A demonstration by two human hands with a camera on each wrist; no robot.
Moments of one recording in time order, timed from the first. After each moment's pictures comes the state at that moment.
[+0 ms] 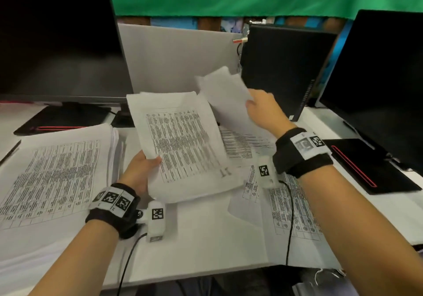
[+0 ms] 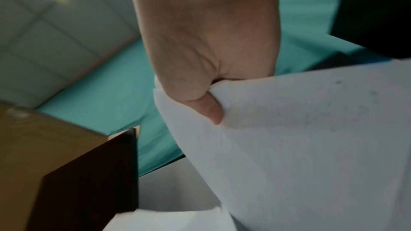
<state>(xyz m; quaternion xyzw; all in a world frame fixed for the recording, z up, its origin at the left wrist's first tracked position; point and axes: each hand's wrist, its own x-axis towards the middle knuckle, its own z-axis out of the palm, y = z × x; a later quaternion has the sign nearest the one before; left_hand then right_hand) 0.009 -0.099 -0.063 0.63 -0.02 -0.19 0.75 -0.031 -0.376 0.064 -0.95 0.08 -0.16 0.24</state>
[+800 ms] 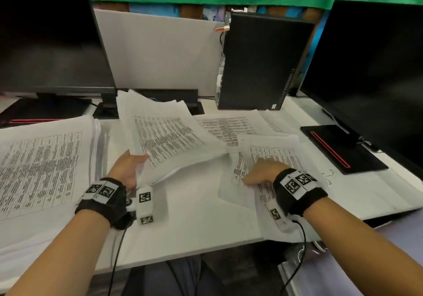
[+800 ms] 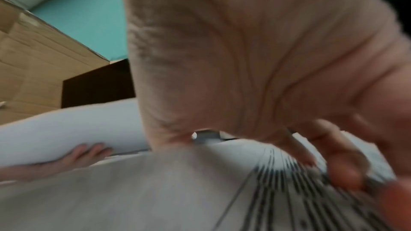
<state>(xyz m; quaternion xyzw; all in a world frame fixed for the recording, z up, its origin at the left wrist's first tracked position) 0.015 -0.098 -0.094 0.62 0.05 -0.21 0.76 -0.122 -0.394 -0.042 -0.92 0.29 0.25 0.08</state>
